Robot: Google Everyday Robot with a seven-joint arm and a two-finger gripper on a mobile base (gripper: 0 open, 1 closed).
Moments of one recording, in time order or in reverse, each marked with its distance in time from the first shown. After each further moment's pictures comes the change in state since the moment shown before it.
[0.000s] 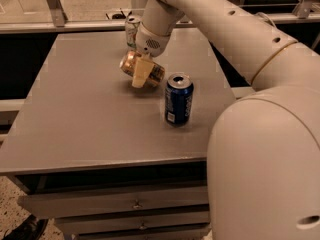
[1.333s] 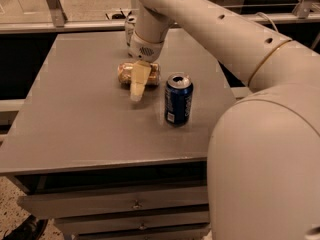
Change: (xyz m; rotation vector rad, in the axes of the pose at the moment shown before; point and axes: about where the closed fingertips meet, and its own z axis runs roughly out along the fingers) arm -0.002 0.005 0.020 0.025 0.067 -0.006
